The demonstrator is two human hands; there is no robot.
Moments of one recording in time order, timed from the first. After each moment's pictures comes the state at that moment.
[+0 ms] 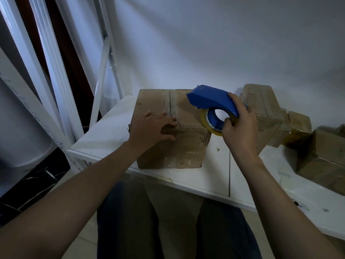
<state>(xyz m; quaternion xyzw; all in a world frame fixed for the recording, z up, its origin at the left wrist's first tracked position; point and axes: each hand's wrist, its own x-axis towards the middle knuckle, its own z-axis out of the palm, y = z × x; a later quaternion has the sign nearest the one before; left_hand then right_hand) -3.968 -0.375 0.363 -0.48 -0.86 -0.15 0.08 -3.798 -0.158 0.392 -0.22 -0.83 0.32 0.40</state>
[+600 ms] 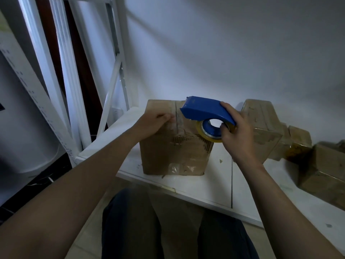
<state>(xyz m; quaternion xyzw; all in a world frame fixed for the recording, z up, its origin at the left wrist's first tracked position) -3.957 -0.373 0.437 -0.25 -0.85 -0.46 -0.10 -3.801 -0.163 0.410 -0.13 -0.84 0.38 0.38</state>
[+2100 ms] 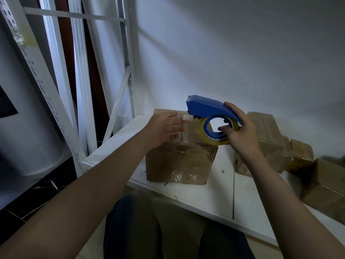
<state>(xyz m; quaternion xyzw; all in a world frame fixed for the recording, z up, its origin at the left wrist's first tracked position) -3.917 -0.372 0.477 -0.10 -0.64 -0.72 -0.26 -3.806 -0.161 0.449 -0.07 -0.80 0.47 0.36</state>
